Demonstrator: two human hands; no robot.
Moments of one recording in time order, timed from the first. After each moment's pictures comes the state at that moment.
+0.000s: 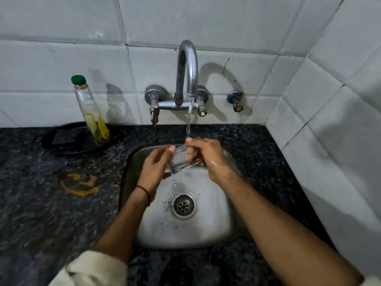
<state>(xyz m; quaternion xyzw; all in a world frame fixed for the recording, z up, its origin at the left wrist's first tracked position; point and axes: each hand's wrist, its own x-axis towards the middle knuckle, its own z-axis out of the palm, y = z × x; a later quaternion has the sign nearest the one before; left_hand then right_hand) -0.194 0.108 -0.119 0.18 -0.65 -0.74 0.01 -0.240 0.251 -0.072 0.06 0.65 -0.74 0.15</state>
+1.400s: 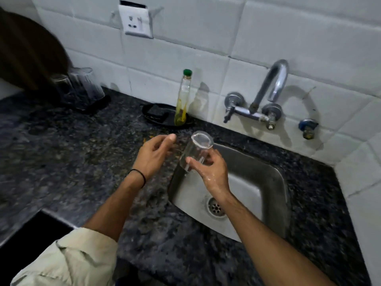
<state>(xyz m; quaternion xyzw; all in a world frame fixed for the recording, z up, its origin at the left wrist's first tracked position) -0.047 0.017 -0.089 0.23 -0.74 -0.59 0.20 -0.143 0.176 -0.125 -0.22 0.77 -0.60 0.08</state>
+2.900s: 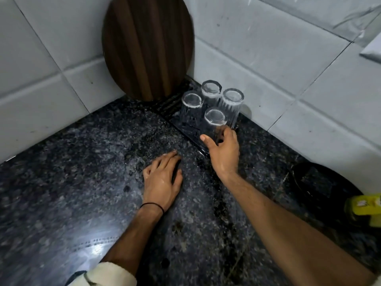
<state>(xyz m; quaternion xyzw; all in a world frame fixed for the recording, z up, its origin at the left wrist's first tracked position) 0.026 -0.453 -0.230 0.42 -0.86 -0.21 0.18 -0.153 -0.413 -0.184 -0.31 0.83 -0.45 0.09</state>
